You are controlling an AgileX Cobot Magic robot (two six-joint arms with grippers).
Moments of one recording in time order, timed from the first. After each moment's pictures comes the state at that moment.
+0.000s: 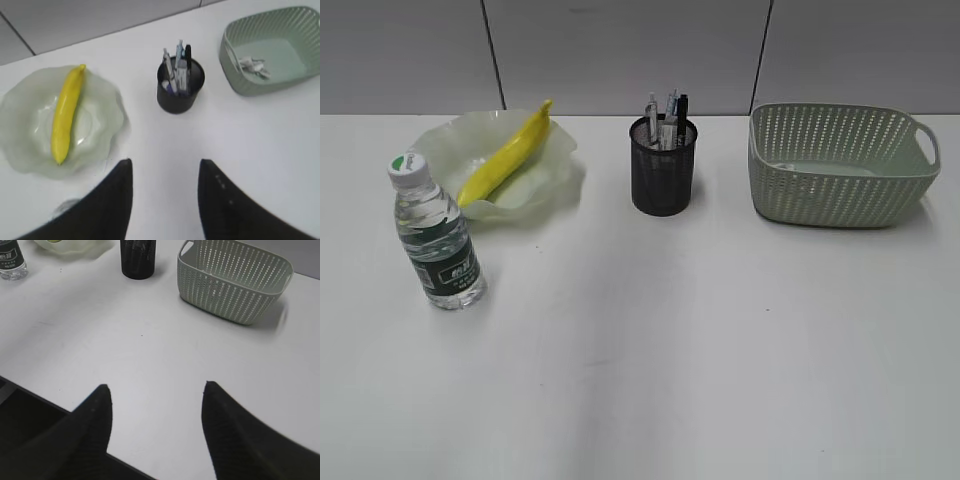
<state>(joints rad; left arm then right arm) -0.69 1.67 -1.93 0.16 1.21 -0.34 0.59 -0.01 -0.51 -0.11 1.04 0.05</state>
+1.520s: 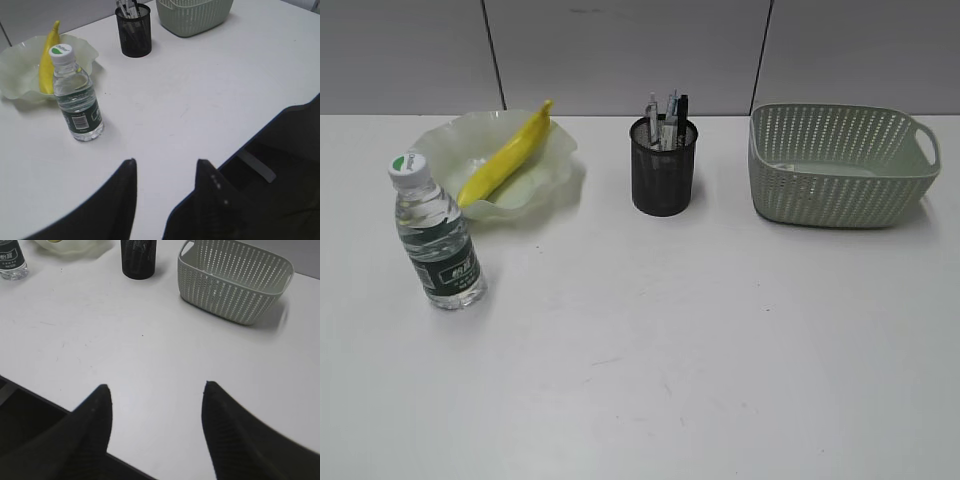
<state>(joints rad) -0.76 -0.01 -0.54 0.03 1.06 -0.04 0.59 -0.01 -0.51 -0.11 1.04 0.05</state>
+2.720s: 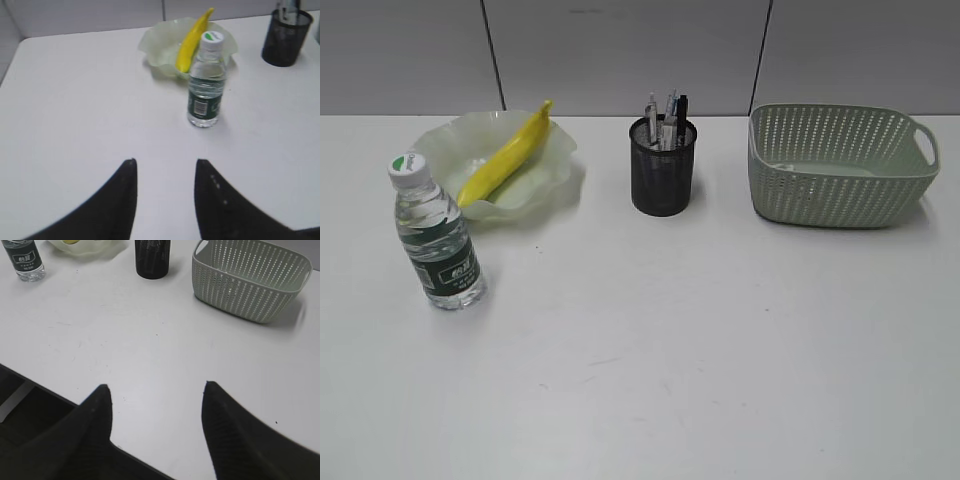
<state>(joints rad) -0.19 -0.01 -0.54 0.03 1.06 -0.04 0.59 -0.01 -0.51 -0.06 1.04 0.05</state>
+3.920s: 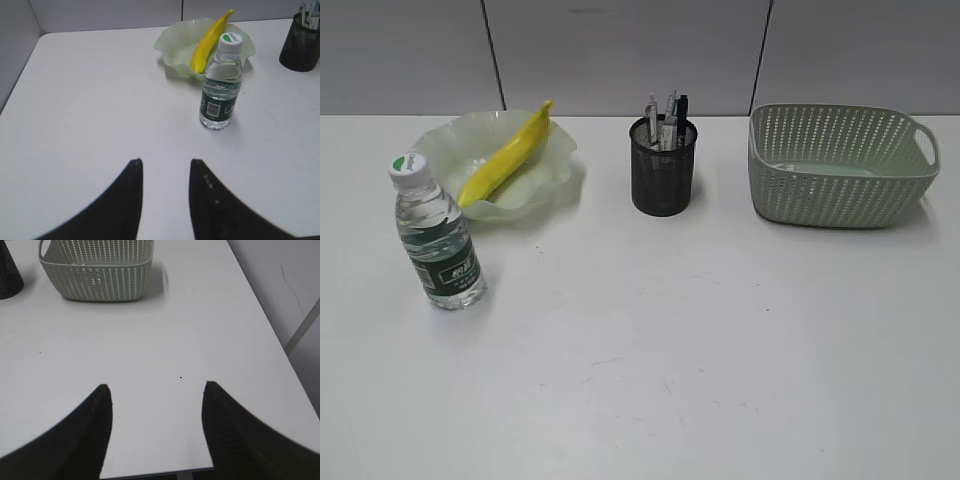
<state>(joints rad) -0.11 -0.01 -0.54 0.03 1.06 -0.04 0.01 -0.01 -0.51 -0.06 1.04 0.05</state>
